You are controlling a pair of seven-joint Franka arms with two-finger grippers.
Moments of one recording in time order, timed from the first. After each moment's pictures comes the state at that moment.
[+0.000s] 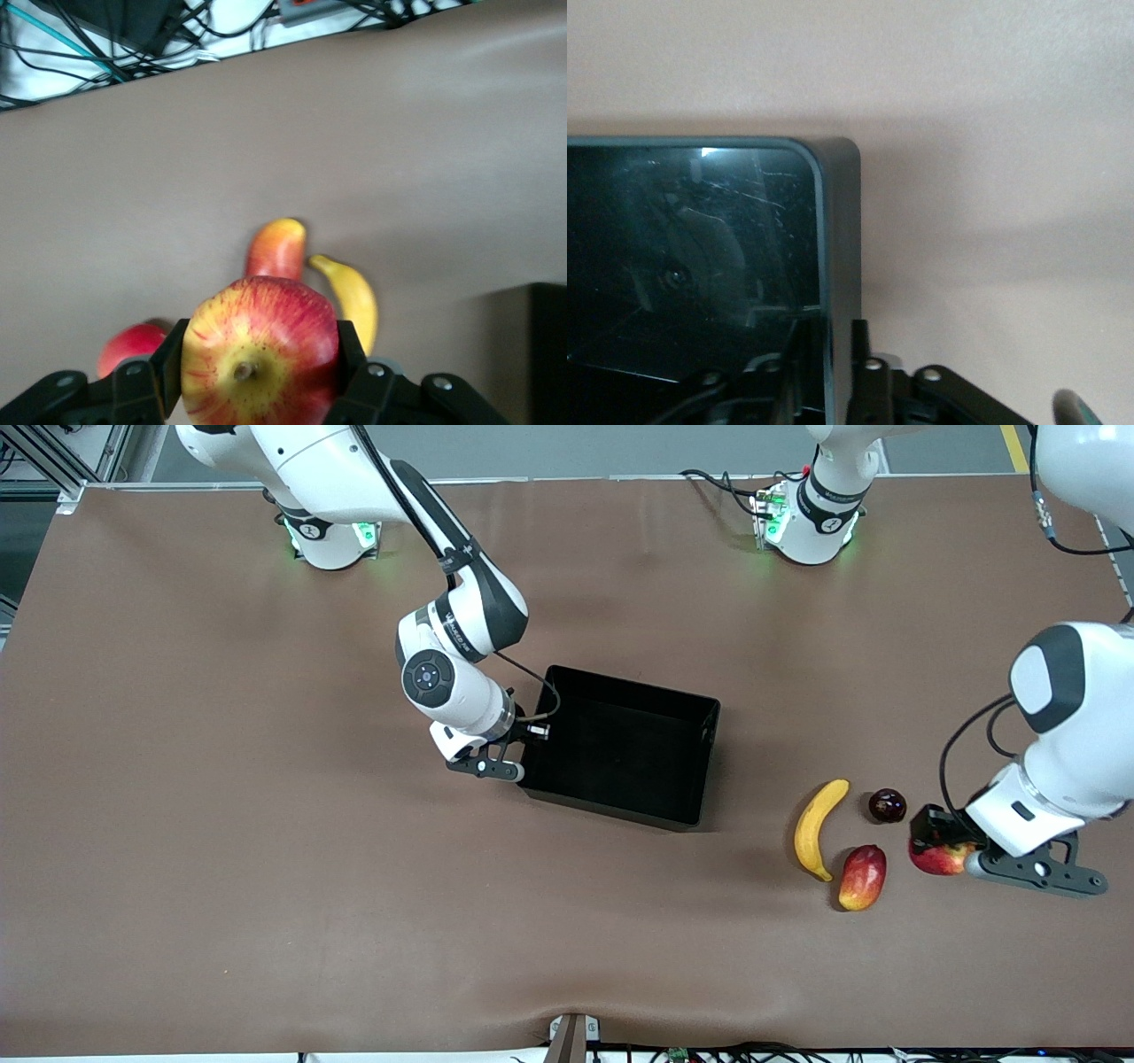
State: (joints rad) left arm 0.20 0.43 -0.31 -1.50 0.10 2.10 0.10; right arm 0.69 0.56 -0.05 -1.74 0.45 2.33 0.56
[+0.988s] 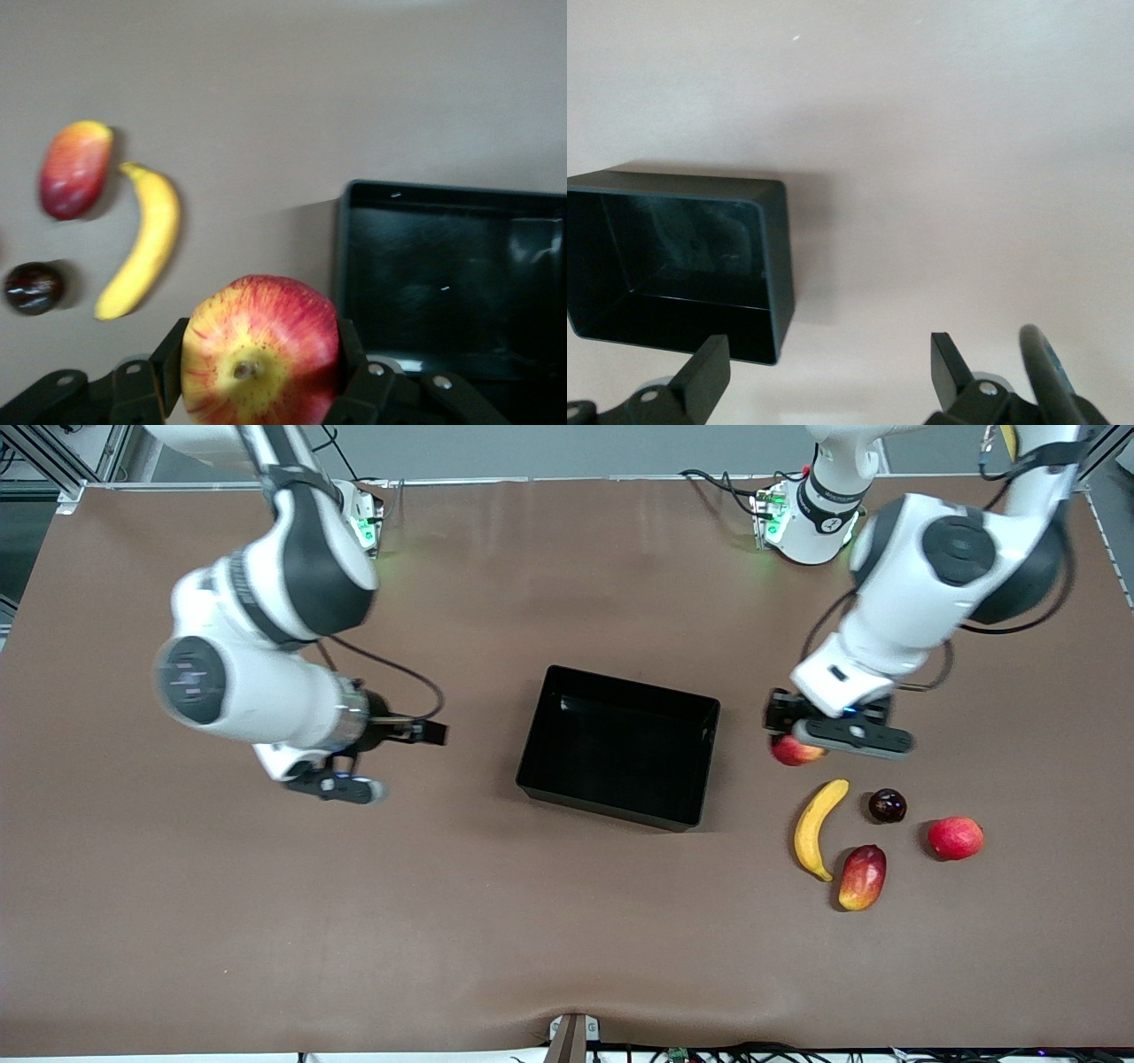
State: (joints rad) left arm 0.19 0.09 -0.60 -1.99 0.04 2.29 -0.24; right arm 0.59 0.45 -0.35 -1.32 0.43 1.56 0.44
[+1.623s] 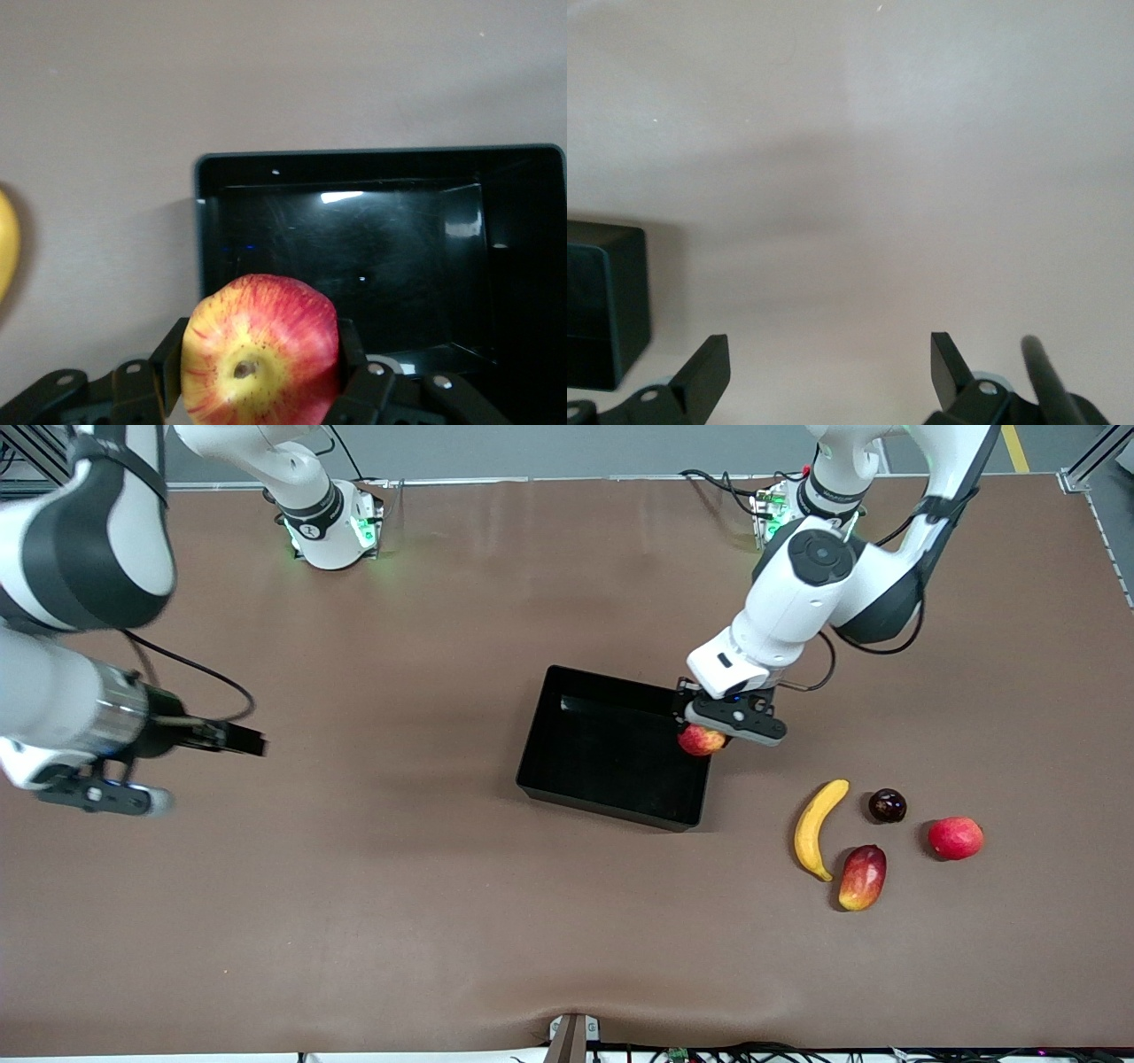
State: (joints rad) left arm 0.11 0.21 -0.67 -2.09 0.10 2.52 -0.30; right arm 0.38 0.38 -0.36 -1.20 0.18 1.43 0.13
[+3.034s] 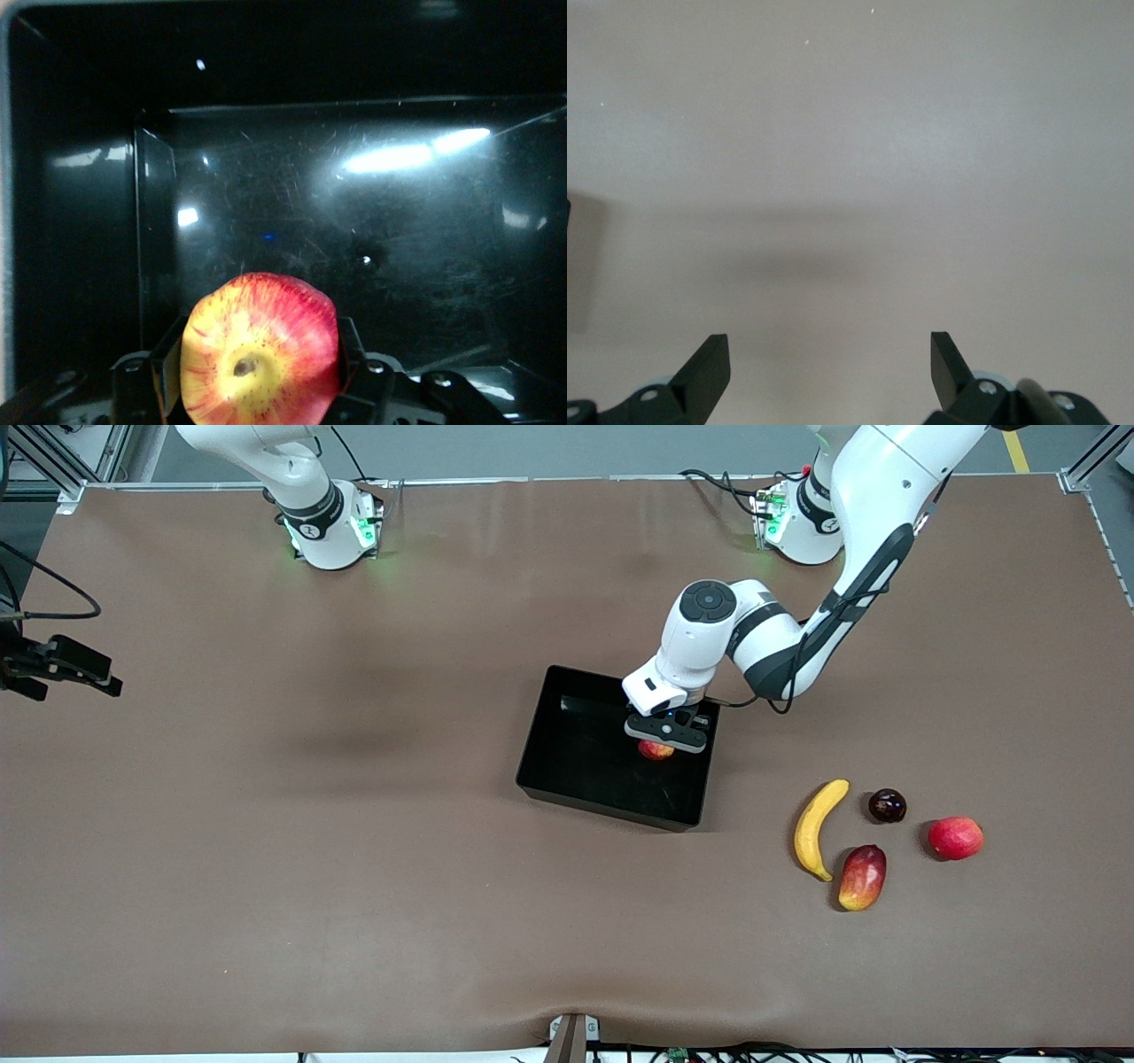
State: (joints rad) left arm 0.03 0.51 -0.67 -2.08 0.67 2.60 -0.83; right arm 0.23 0.03 -0.36 -1.59 0.06 1.63 -0.16
